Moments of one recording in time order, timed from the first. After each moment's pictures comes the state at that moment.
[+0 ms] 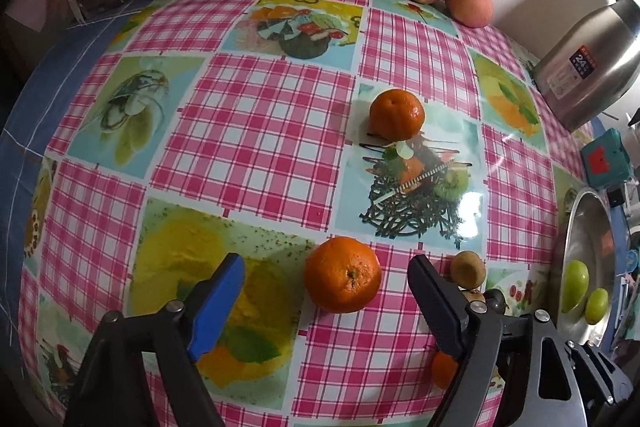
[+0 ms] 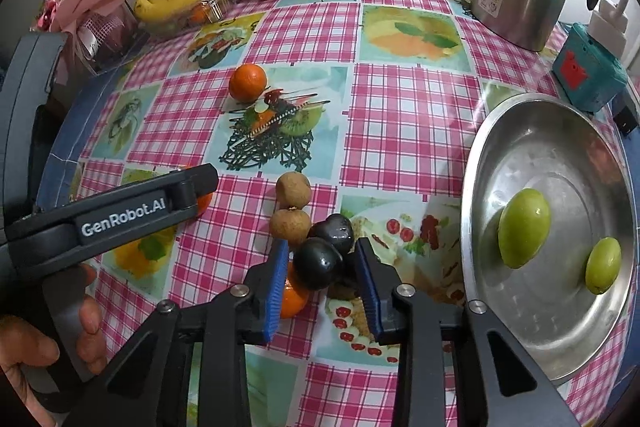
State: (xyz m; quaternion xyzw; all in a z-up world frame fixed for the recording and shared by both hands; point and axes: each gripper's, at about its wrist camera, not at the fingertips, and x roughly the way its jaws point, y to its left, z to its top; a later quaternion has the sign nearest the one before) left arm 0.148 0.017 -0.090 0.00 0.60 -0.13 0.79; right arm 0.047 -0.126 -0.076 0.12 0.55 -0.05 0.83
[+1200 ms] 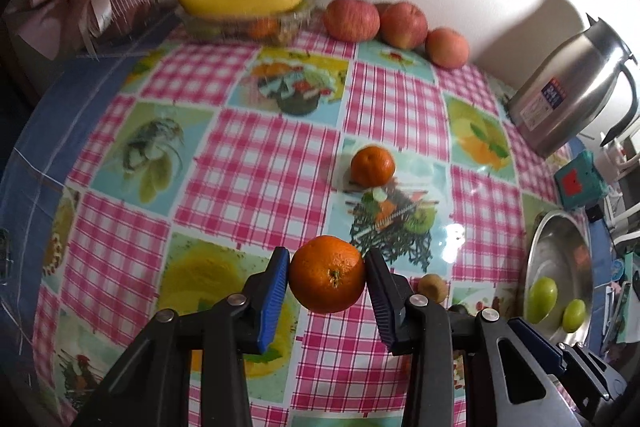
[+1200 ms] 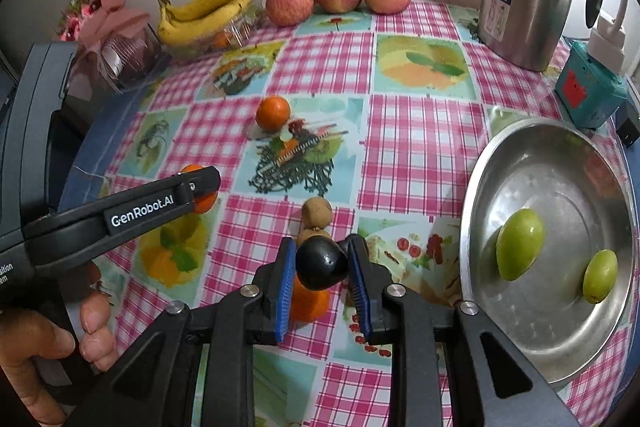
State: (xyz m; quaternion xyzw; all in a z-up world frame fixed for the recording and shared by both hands) left arm 0.144 0.023 -0.041 -0.01 0.55 -0.14 0.82; right arm 0.040 -0.127 -0.044 0.14 0.50 -0.02 0.85
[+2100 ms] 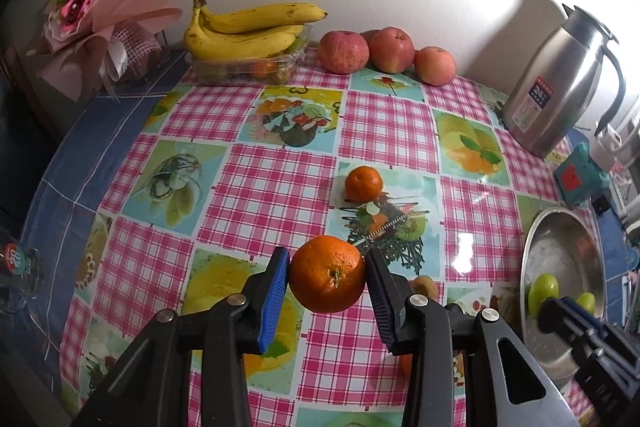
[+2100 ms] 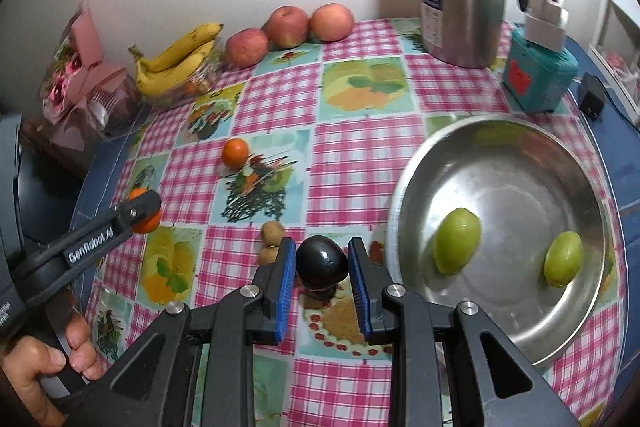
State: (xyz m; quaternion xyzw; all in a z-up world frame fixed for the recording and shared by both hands) left arm 0.120 0.009 -0.012 0.03 0.50 -0.13 0.85; right arm 0.012 -0.181 -0.024 0.19 0.47 -0.08 0.86
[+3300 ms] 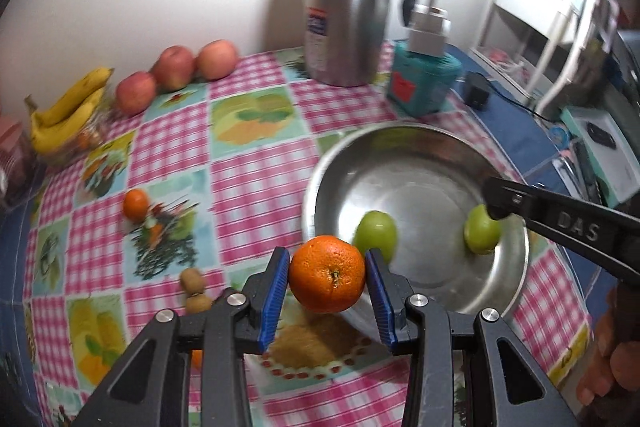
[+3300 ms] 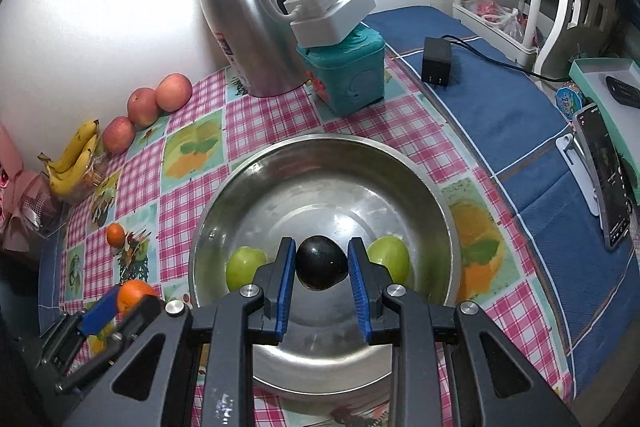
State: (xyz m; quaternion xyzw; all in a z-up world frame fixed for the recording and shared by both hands) left arm 0.020 -0.156 -0.014 0.15 0.46 -0.34 0.81; right arm -0.056 -0.308 -0.025 0.25 0.43 -0.24 0.83
